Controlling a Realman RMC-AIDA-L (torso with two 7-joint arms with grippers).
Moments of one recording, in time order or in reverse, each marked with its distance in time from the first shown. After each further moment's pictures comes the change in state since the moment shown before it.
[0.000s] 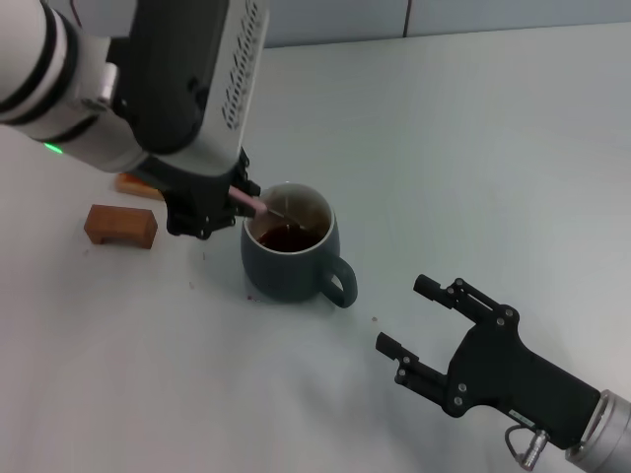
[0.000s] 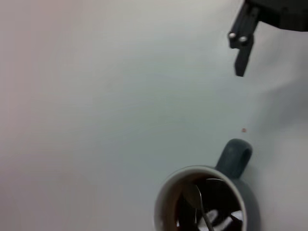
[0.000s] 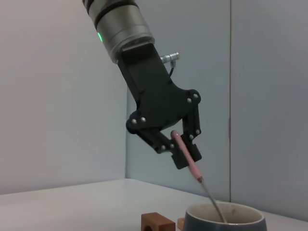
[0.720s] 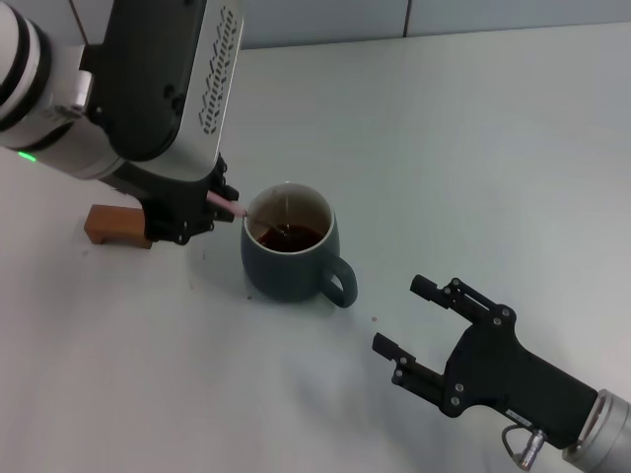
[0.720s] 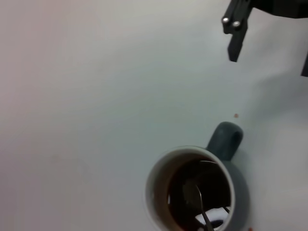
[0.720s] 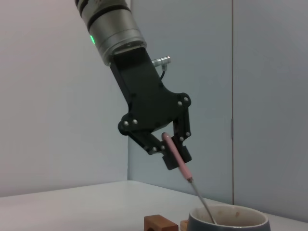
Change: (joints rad) left arm 0.028 0.007 -0.007 0.042 0.023 0.030 -0.019; right arm 0.005 0.000 0.000 0.007 -0.003 0.000 0.000
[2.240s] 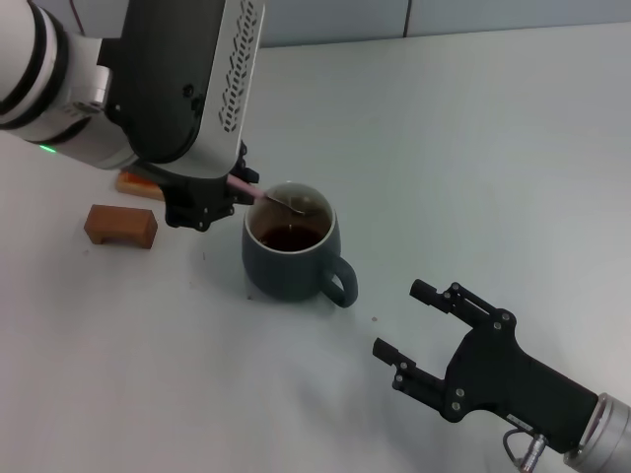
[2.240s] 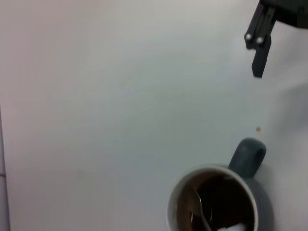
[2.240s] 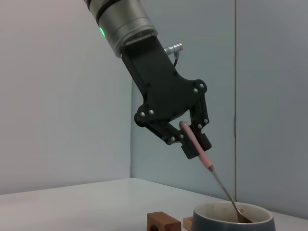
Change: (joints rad) left arm 0.015 -0.001 0.036 0.037 -0.003 -0.054 -0.001; right arm -0.005 -0.002 0.000 -0.002 -0.011 0.001 0.000
